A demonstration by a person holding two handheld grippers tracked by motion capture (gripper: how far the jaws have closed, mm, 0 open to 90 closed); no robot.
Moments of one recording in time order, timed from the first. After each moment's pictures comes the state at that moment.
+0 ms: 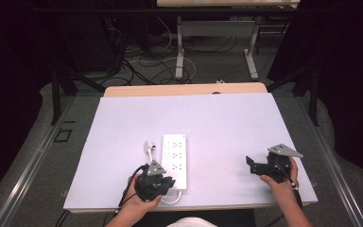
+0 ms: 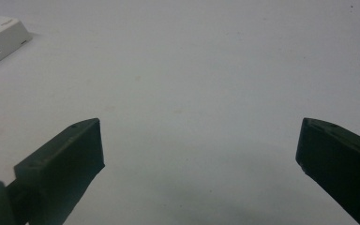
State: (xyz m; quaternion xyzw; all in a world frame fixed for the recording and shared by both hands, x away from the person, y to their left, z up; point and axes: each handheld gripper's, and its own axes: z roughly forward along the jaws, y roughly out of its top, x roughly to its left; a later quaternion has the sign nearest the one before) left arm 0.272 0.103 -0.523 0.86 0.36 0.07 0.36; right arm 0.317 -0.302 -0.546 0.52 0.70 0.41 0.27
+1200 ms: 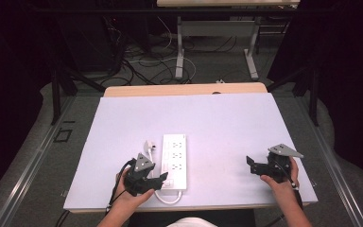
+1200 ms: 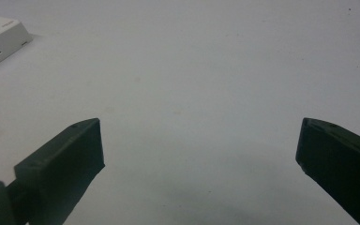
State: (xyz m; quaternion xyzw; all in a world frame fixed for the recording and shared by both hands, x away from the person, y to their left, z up) left arm 0.285 0.133 -0.517 0.82 0.40 0.15 0.38; right arm 0.317 -0.303 -0.546 0.52 0.70 0.41 0.28
